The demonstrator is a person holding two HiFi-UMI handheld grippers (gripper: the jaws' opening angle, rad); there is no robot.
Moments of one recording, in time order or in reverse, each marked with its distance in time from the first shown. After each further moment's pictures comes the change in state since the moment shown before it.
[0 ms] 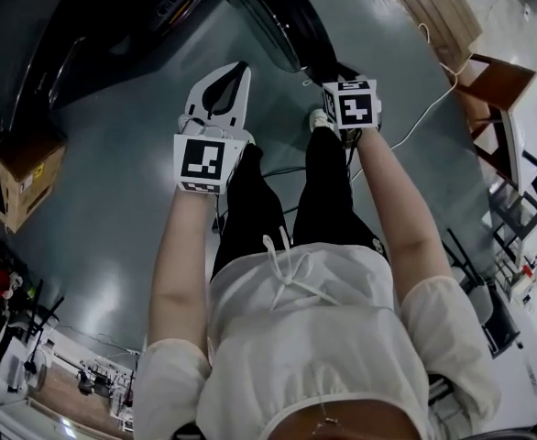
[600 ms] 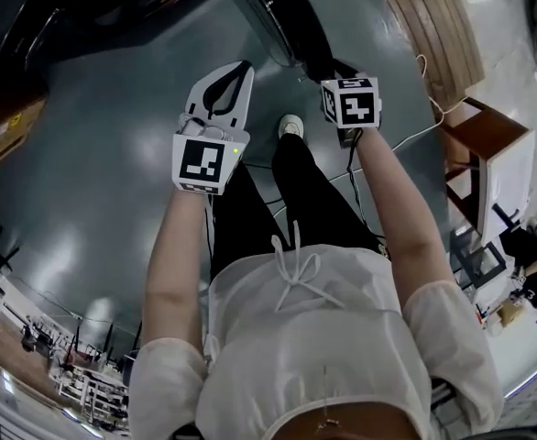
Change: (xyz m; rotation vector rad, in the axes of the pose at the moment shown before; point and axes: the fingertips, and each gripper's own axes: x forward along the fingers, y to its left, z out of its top) left arm 0.055 -0.062 0.009 -0.075 -0.036 0.189; right arm 0.010 -0.075 0.028 -0.188 0.004 0.151
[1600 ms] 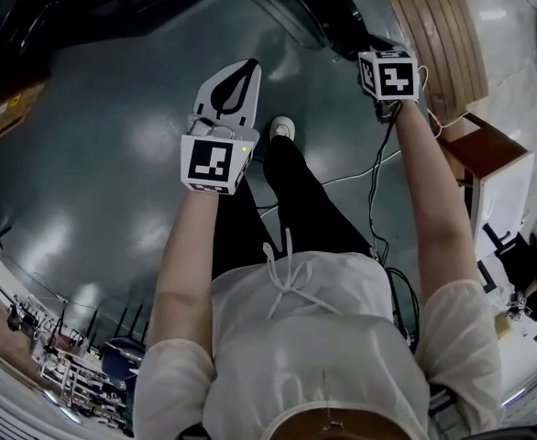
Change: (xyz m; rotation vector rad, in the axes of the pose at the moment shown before) left arm 0.033 -0.036 0.000 -0.094 -0.020 0.121; right arm -0.003 -0.119 0.049 -0.161 -0.003 -0.045
